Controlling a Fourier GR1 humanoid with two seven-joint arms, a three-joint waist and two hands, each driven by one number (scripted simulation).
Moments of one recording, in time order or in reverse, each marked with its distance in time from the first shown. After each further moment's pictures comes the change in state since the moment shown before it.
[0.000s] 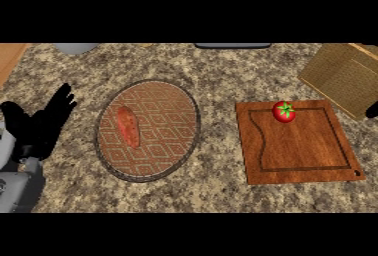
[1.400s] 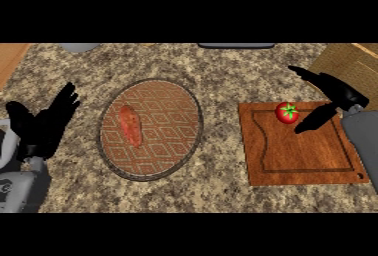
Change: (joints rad) left arm -0.004 -0.076 0.066 -0.019 -0.087 -0.056 0.022; right arm 0.047 0.318 0.042 0.350 0.414 -0.277 -0.322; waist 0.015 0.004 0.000
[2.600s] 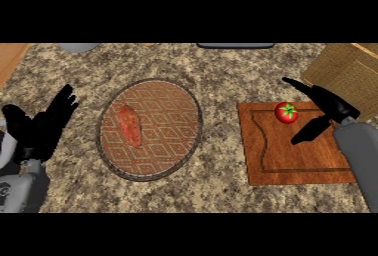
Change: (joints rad) left arm 0.014 -0.044 0.069 -0.013 -0.058 -0.064 0.003; right arm 0.069 0.059 -0.048 -0.010 0.135 -0.001 -0.100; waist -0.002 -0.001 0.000
